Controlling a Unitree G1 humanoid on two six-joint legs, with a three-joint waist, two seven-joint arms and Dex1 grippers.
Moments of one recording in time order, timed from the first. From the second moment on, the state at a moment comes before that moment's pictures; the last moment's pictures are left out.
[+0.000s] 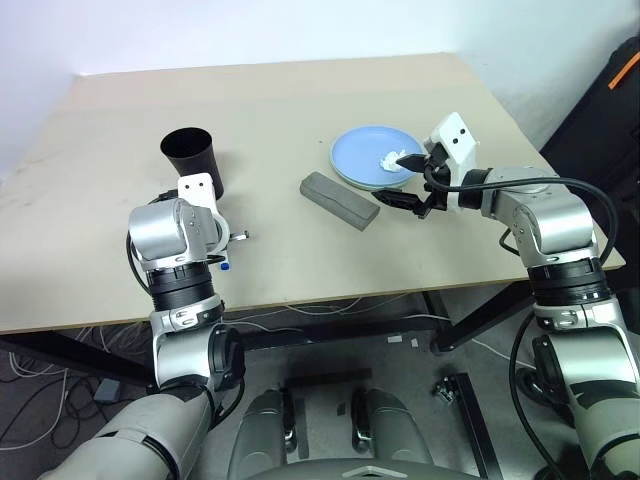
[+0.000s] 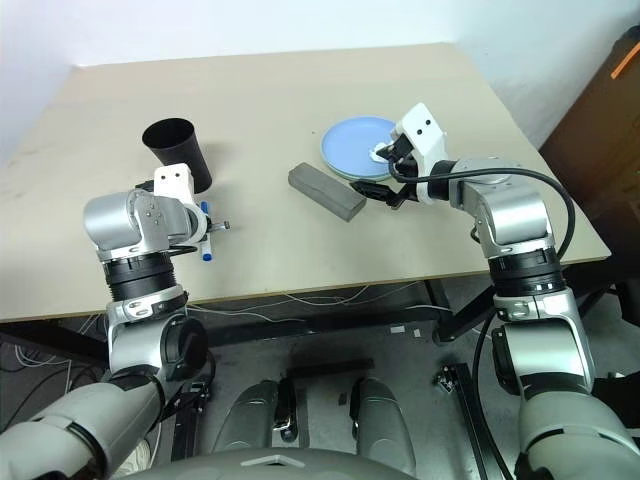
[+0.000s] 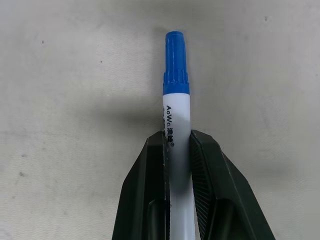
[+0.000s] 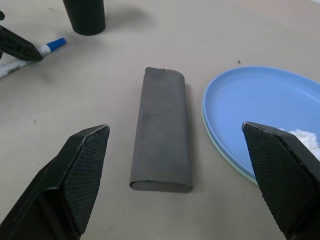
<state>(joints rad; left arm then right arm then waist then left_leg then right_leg) -0.86 0.12 0.37 0.07 0.02 1.55 0.13 -0.83 -0.60 0.07 0.18 0.27 0.64 0.87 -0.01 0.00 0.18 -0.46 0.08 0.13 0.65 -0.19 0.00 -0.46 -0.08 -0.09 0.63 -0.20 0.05</state>
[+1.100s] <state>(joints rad) -0.84 0.36 0.08 0.31 0.00 0.00 -0.09 -0.82 -0.54 0.07 0.15 0.28 0.63 0.90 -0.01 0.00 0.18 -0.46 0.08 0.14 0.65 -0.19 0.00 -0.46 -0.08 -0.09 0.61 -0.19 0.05</state>
